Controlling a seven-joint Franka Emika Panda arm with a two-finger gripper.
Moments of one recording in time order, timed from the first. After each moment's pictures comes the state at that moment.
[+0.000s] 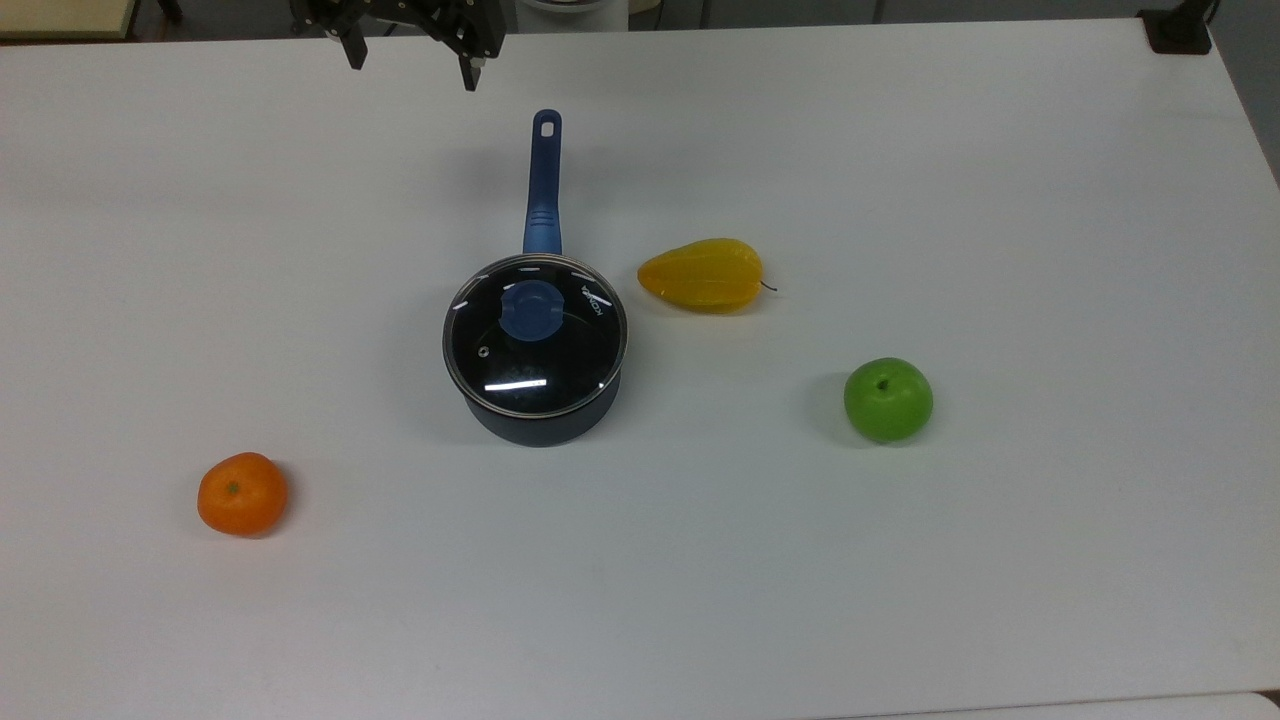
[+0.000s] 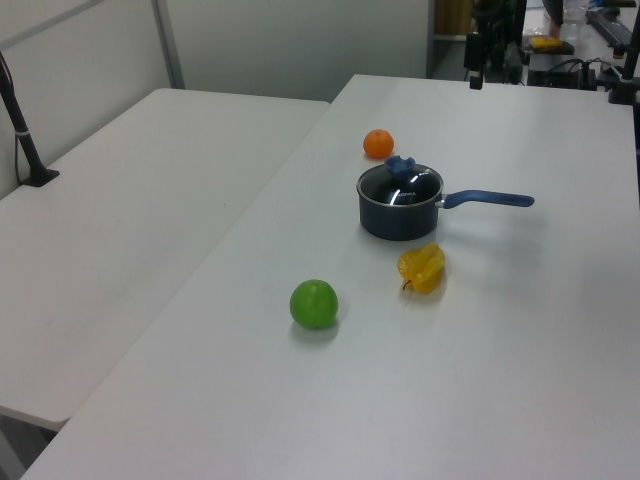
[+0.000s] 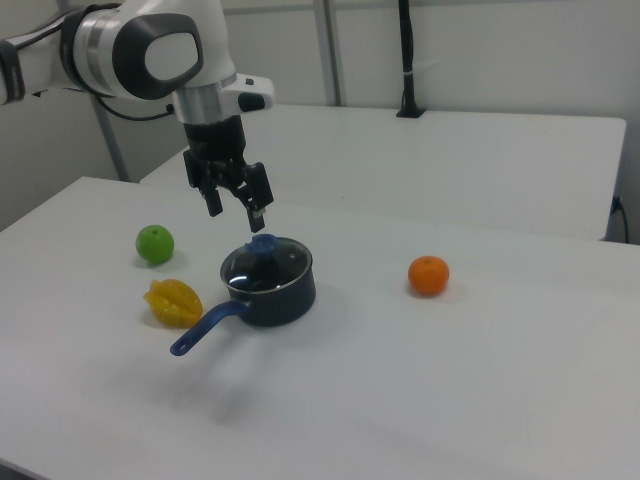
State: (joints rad) arm 0.07 0.07 -0.14 -1.61 -0.01 1.67 0.07
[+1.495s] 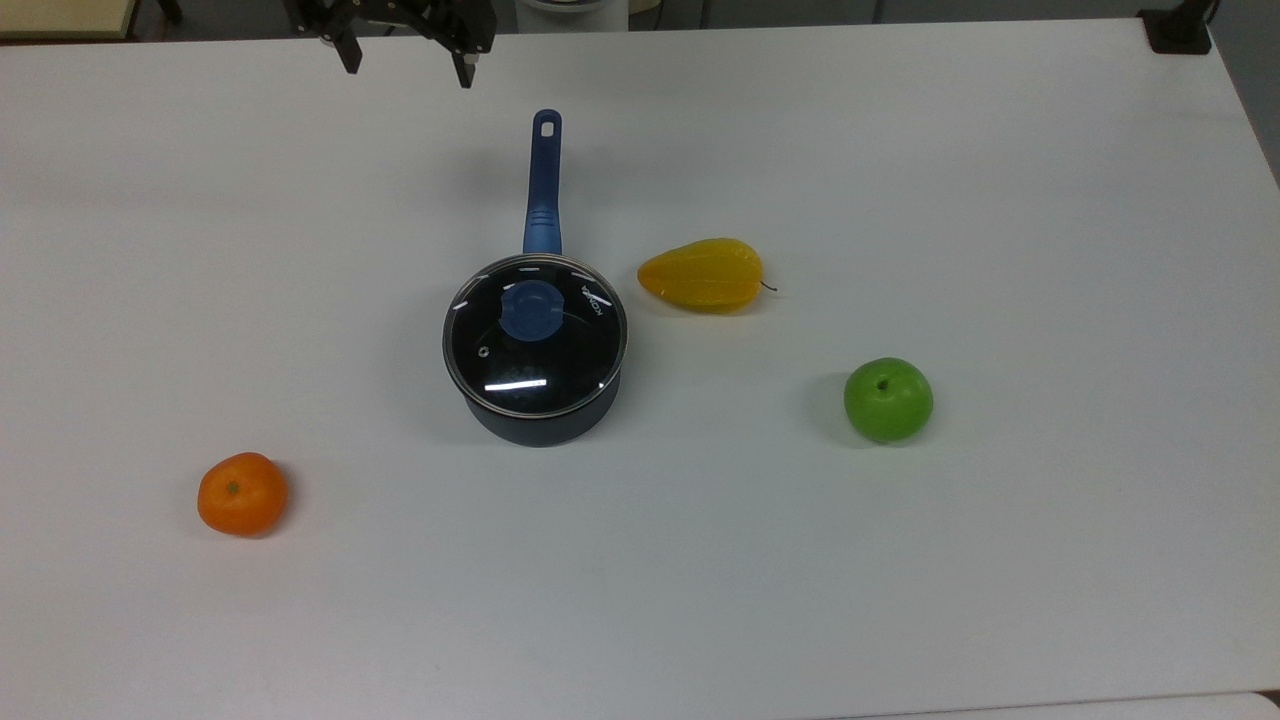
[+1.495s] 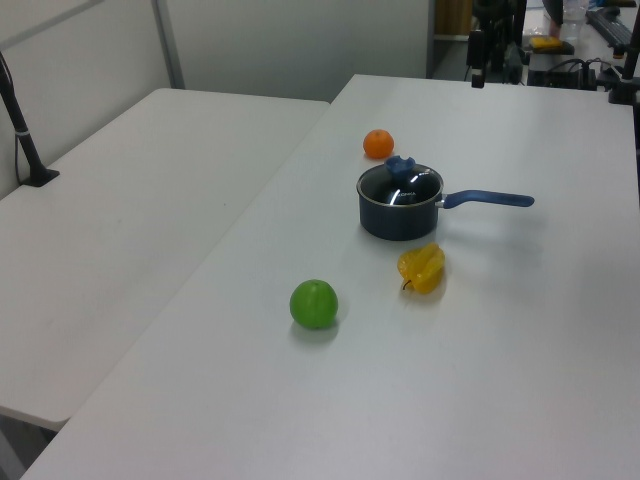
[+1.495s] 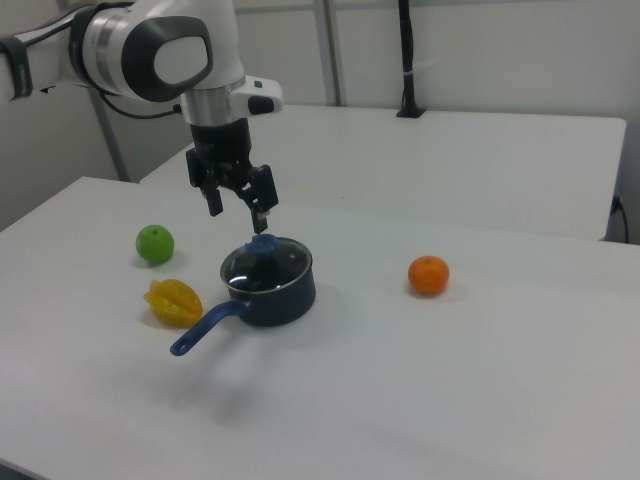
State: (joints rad) arm 0.05 0.08 -0.14 -1.60 0.04 1.67 0.00
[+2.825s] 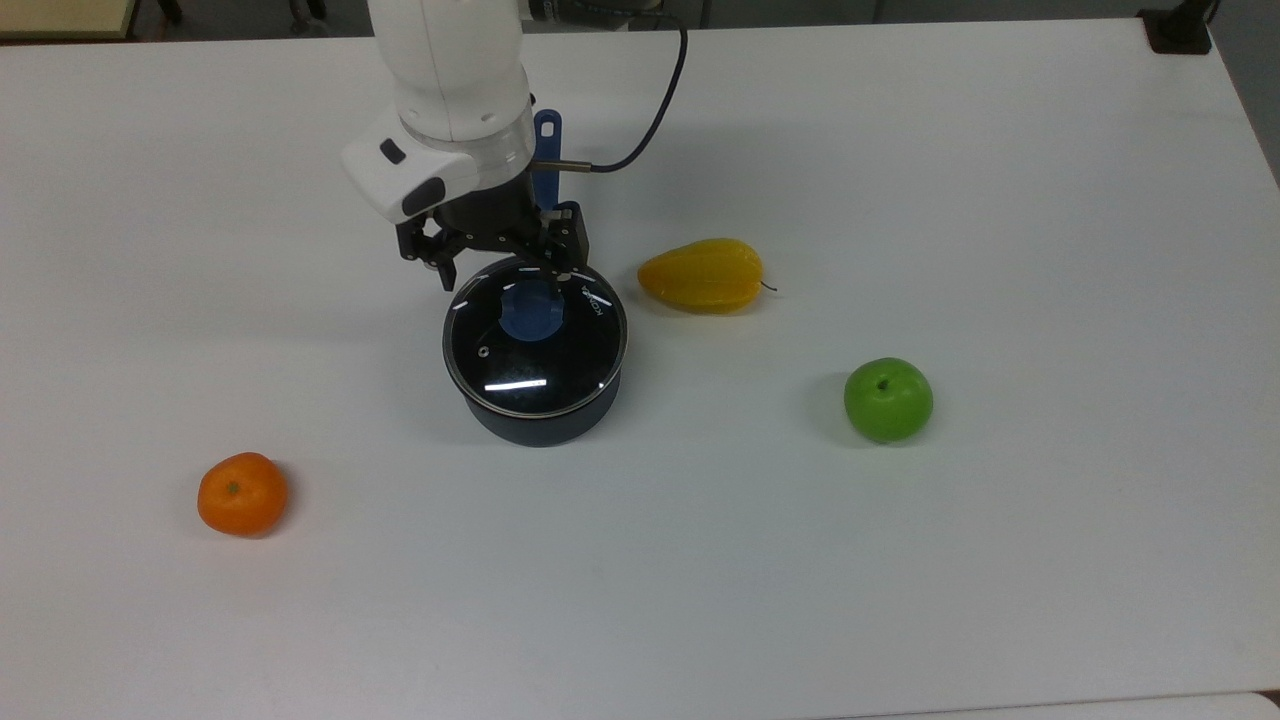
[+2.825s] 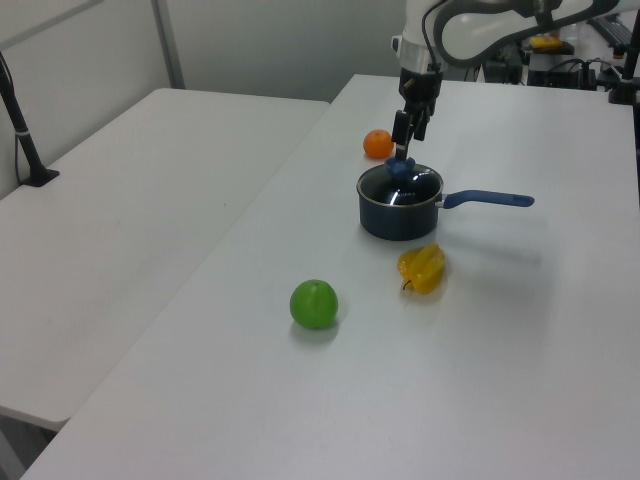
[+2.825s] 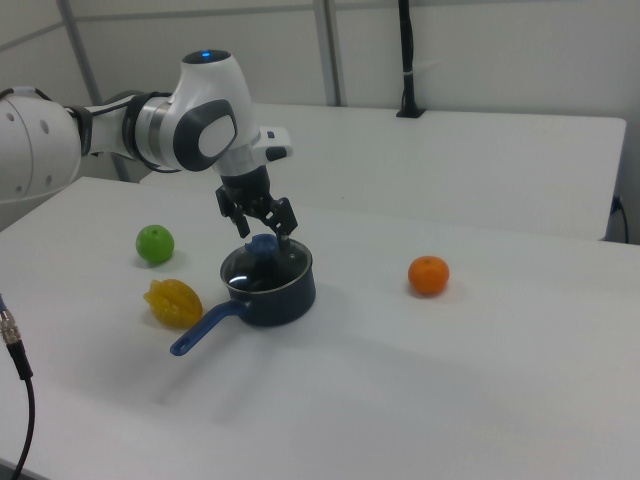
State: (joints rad) arm 0.14 0.37 -0.12 -1.56 0.05 2.05 0.04
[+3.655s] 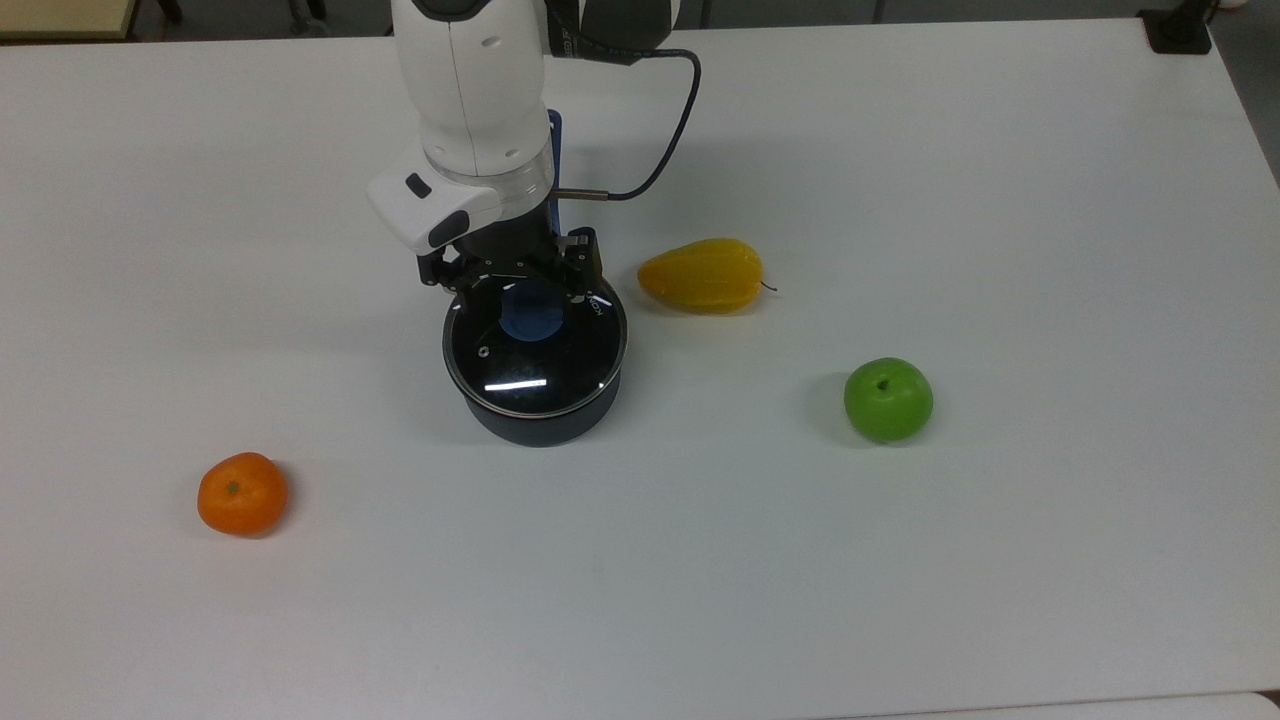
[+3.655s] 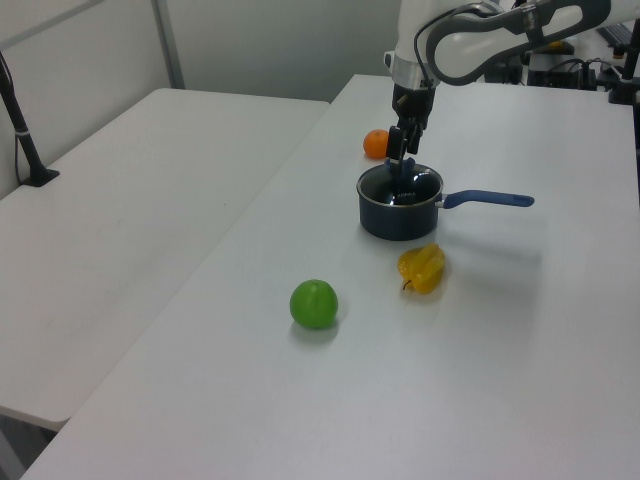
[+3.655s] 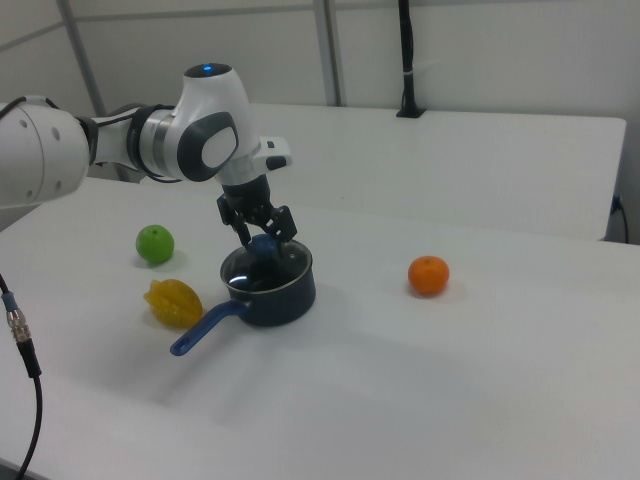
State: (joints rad) arm 0.15 0.41 -0.11 -1.56 0.05 2.09 0.04
